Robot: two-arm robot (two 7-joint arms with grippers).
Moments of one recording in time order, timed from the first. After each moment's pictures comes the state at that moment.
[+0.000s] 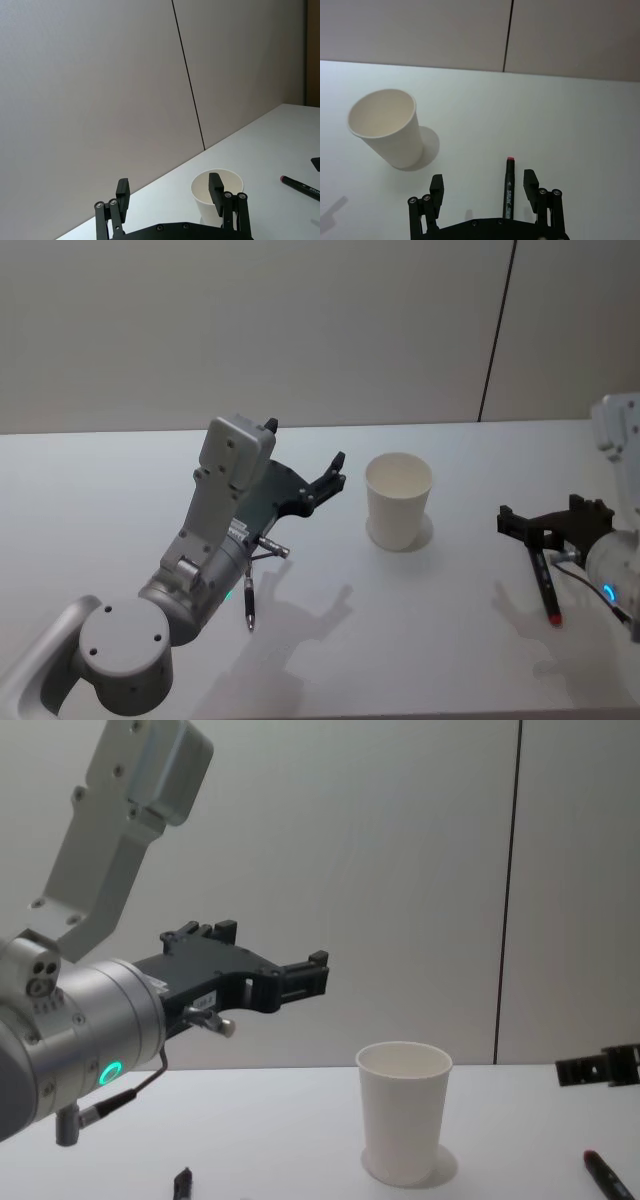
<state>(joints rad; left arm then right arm) -0.24 0.38 0.45 -1.63 -0.20 0.01 -0.01 0.16 0.21 -0.21 -1.75 0.24 0.70 -0.08</state>
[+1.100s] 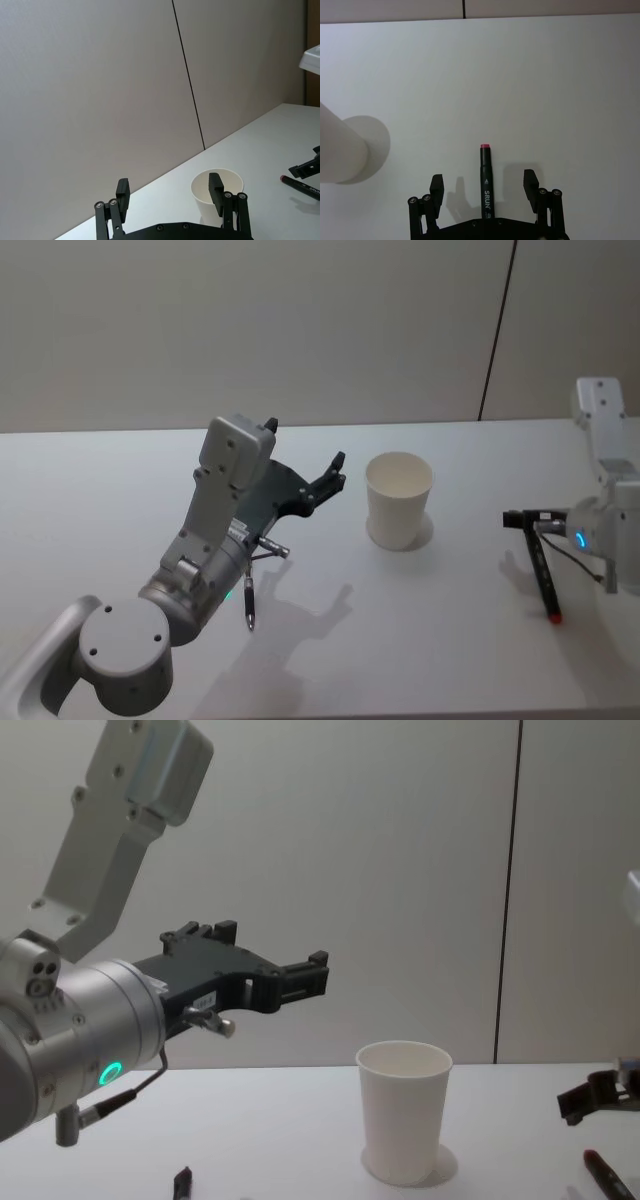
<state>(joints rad) -0.24 0.38 0.45 -1.63 -0.20 0.01 -0.01 0.44 0.07 -0.16 -1.39 0.25 0.93 -0.22</state>
